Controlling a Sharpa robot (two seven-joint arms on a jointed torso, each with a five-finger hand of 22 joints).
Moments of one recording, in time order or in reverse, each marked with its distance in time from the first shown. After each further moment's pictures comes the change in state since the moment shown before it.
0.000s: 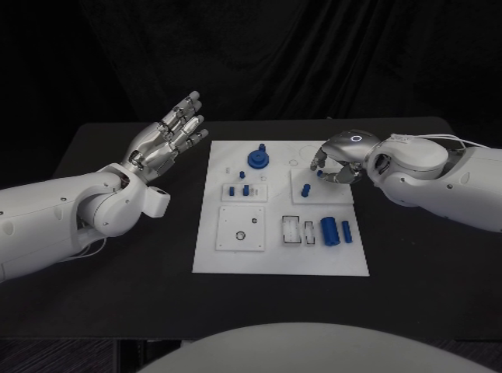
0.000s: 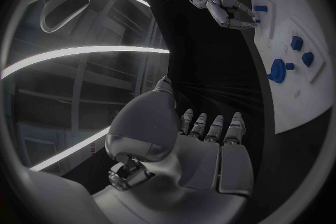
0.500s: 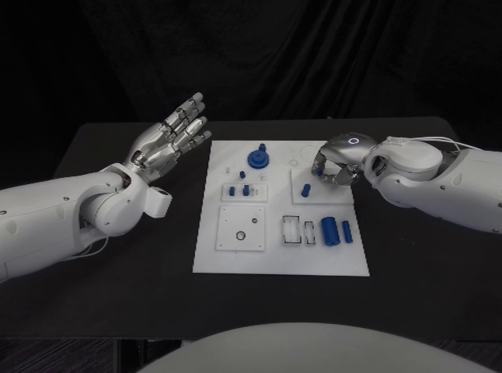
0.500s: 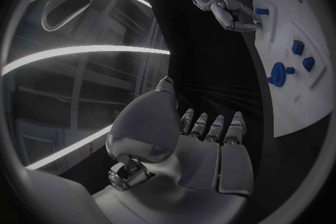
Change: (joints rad) left arm -0.002 0.005 0.000 -0.003 0.000 0.017 0.000; left_hand 0.036 0.011 -0.005 -0.005 0.050 0.009 0.016 0.000 0.001 0.003 0.017 0.004 0.001 0.003 0.011 0.000 0.000 0.000 0.007 0.014 0.000 0.008; right arm -0.015 0.026 0.000 -0.039 0.000 0.000 0.009; right_hand 0.014 0.014 0.022 -0.022 0.000 0.063 0.009 0.030 0.021 0.050 -0.011 -0.004 -0.022 0.004 -0.004 0.000 -0.003 0.000 0.004 -0.004 0.000 0.000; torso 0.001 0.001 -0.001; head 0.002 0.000
